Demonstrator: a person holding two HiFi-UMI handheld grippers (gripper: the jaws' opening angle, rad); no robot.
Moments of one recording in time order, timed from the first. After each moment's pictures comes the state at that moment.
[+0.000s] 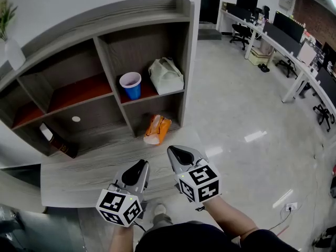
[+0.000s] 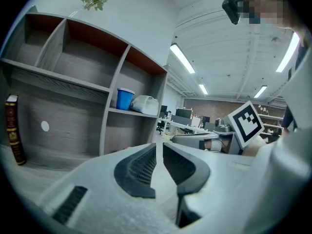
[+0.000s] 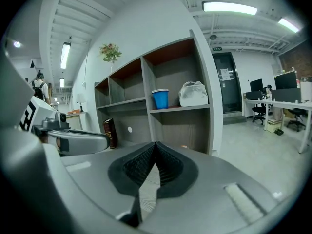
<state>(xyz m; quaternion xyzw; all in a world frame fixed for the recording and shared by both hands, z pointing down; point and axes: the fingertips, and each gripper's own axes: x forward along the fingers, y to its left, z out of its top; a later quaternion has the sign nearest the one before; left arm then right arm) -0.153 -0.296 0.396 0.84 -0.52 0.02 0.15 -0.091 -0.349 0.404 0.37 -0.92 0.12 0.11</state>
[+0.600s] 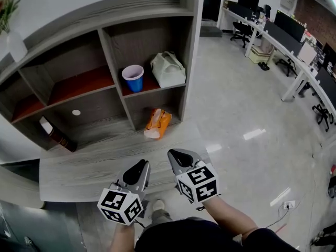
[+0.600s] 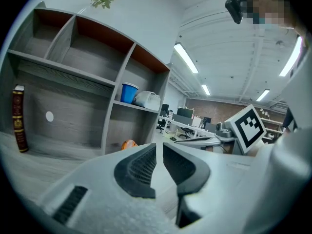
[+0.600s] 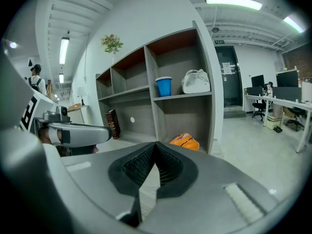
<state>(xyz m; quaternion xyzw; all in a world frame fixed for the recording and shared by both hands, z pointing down) -0.157 -0.277 0.414 0.83 -0.53 0.01 0.18 -0.094 -0.324 0.435 0.36 -0.91 0.13 0.15</state>
